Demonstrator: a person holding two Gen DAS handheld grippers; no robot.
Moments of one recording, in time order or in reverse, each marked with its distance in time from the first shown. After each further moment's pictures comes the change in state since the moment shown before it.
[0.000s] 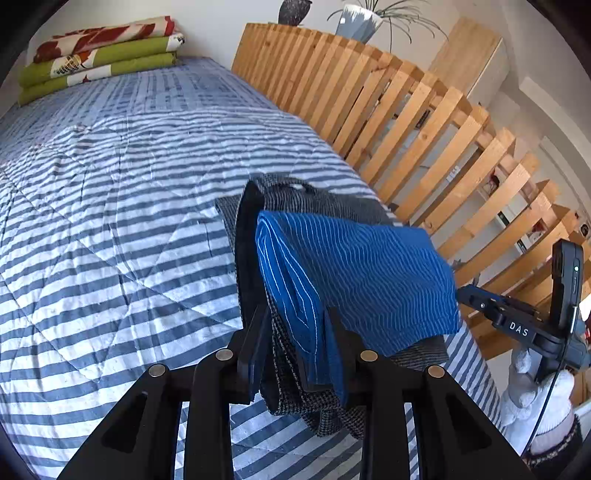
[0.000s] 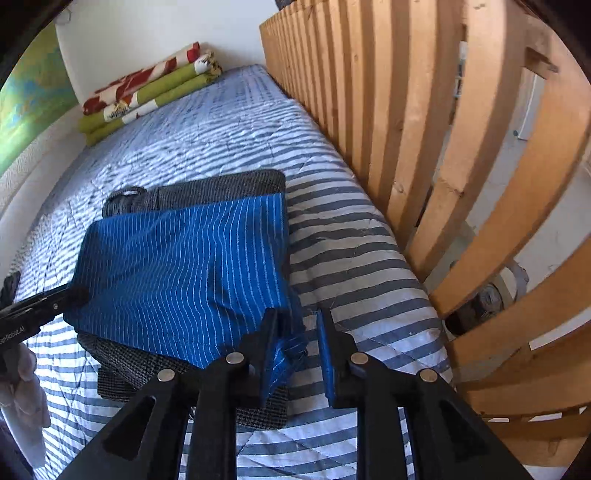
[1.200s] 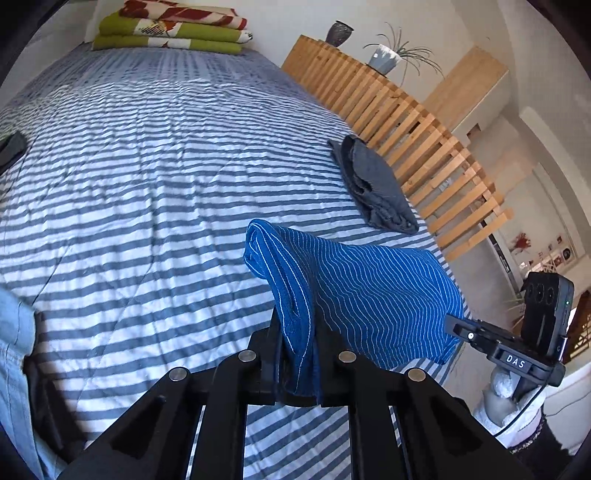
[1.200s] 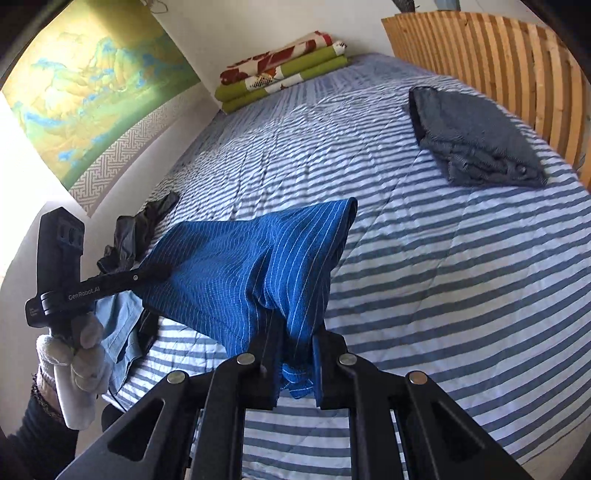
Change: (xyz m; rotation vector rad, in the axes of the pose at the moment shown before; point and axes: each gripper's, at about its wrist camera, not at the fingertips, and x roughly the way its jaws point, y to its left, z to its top) left arm -0.344 0.161 -0.237 -0.109 0.037 -0.056; right arm -0.172 0.262 -0.232 -0.057 0.039 0.404
